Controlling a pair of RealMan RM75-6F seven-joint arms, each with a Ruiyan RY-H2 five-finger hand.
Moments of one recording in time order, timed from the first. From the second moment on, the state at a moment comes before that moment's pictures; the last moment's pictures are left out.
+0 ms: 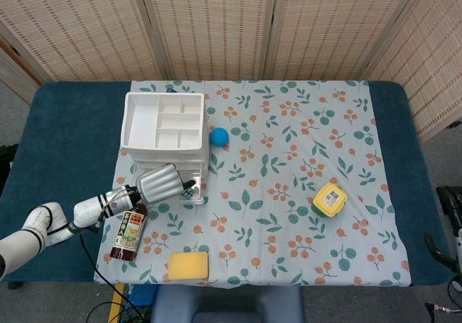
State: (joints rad) left arm -0.98 -1.46 0.09 -0.92 1.98 1.17 0.06; right arm -0.07 -0.96 0.05 -1.74 -1.55 1.64 0.02
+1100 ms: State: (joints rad) left arm -1.03 -1.49 0.14 -0.92 1.94 1.09 0.08; right arm -0.07 -0.97 0.05 -1.73 -1.54 1.63 0.02
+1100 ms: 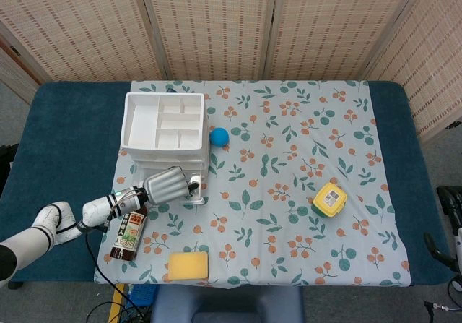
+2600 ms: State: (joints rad) left arm -1.05 -1.49 0.14 -0.96 1.90 1.05 0.13; right arm -0.07 -0.97 0.06 -1.72 -1.53 1.63 0.03
